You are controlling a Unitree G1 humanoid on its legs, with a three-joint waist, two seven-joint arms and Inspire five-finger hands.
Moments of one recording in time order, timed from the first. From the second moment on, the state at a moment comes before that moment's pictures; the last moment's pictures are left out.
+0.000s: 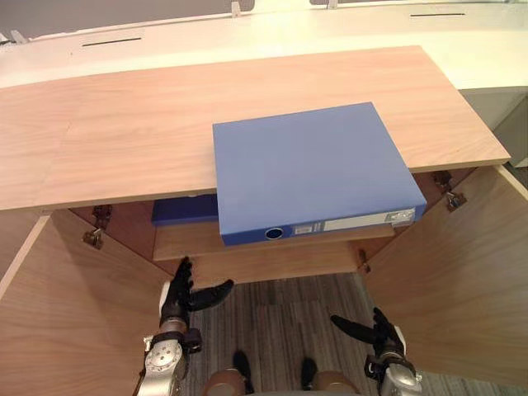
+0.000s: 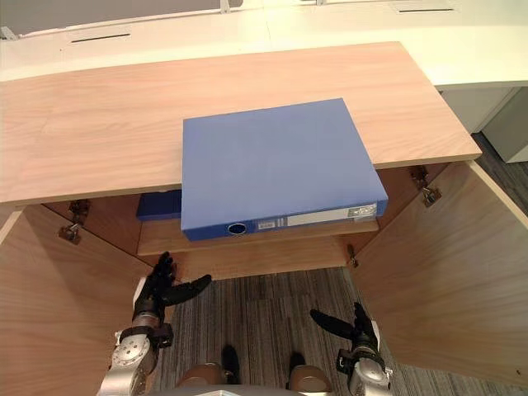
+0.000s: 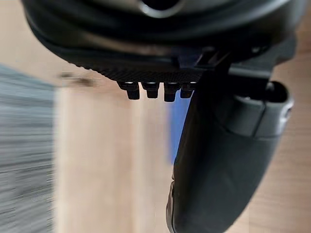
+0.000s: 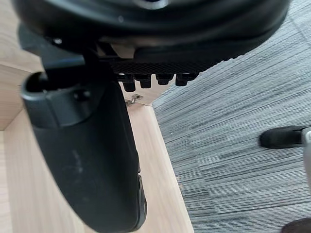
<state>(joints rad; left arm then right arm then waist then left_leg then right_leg) 0.24 0.12 0.06 0.19 -0.06 -0.16 0.10 0.13 -0.11 -0.18 0.77 0.16 -0.09 -0.09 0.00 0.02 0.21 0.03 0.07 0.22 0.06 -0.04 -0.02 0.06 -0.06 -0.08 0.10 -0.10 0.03</state>
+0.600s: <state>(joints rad) 0.45 0.16 -0.04 -0.40 0.37 -0.27 0.26 0.14 -0.14 -0.15 0.81 0.11 -0.12 -0.13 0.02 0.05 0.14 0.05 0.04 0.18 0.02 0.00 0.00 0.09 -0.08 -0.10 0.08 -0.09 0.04</state>
